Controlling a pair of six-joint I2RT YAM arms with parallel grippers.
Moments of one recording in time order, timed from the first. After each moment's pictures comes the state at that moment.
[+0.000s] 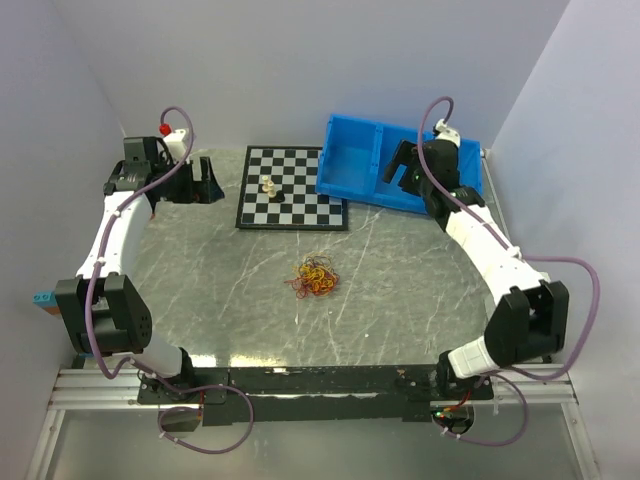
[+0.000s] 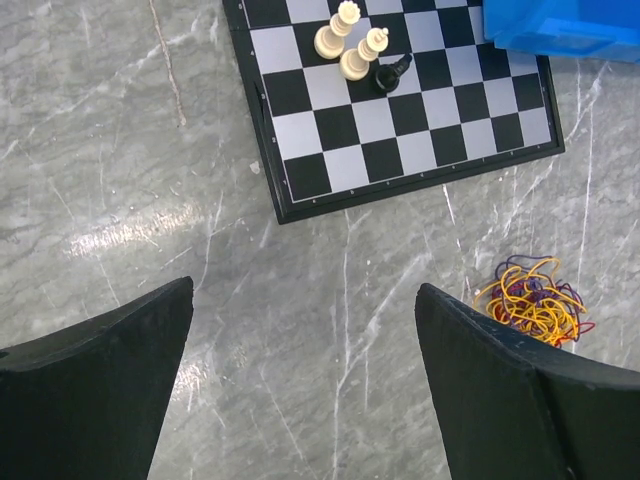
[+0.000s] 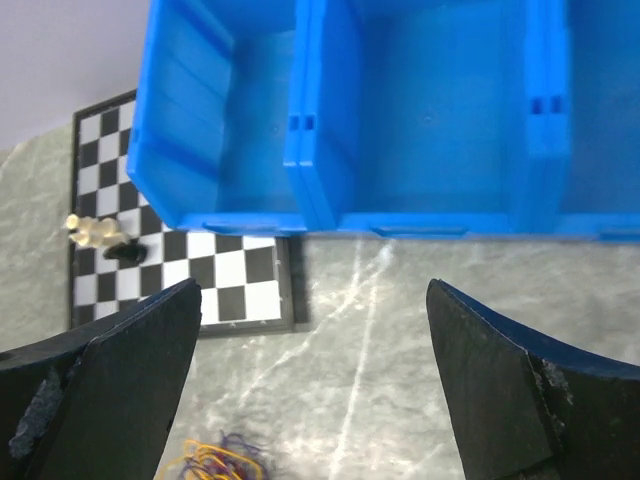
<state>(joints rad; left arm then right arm) 0.09 1.53 1.39 -0.60 0.47 0.02 0.23 1.43 1.25 -0.27 0.15 0.49</state>
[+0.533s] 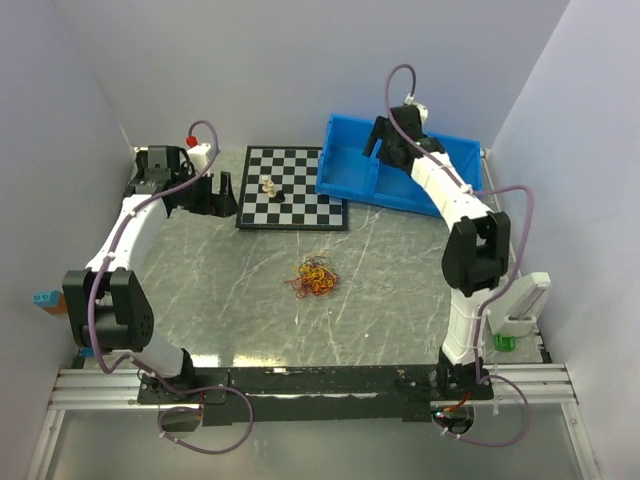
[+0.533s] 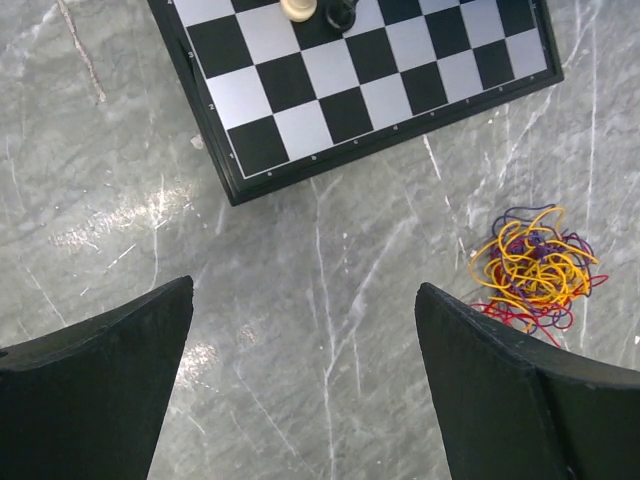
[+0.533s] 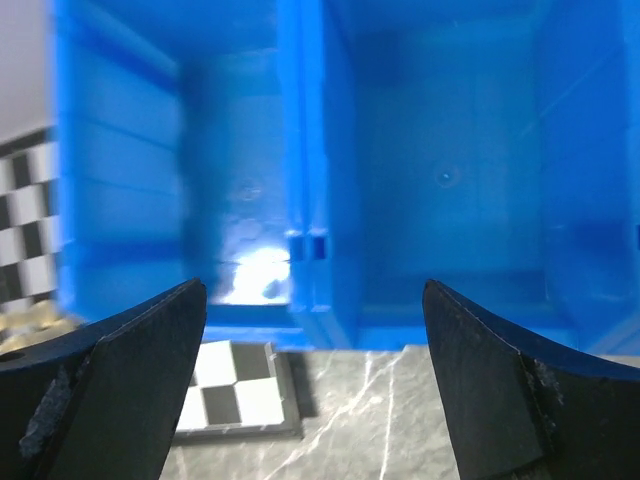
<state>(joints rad) 0.00 1.54 1.31 -0.59 0.47 0.08 0.25 1.98 1.86 -0.52 0.20 0.51</state>
